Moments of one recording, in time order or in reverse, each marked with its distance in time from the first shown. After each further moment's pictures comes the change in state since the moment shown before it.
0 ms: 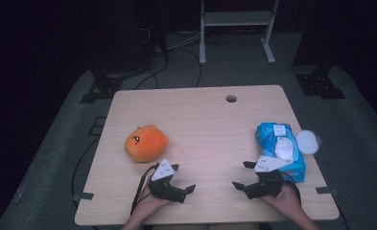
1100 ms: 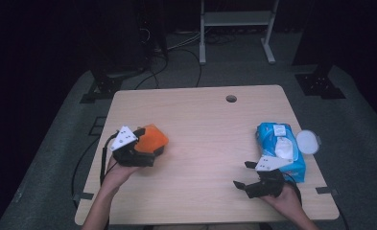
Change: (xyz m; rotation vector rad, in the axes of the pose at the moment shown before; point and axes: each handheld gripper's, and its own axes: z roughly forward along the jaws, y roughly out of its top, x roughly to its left) left arm 0.081 0.063 -0.085 -0.195 0.218 0.031; right arm -0.001 -0.001 -0.002 0.001 -0.016 0.043
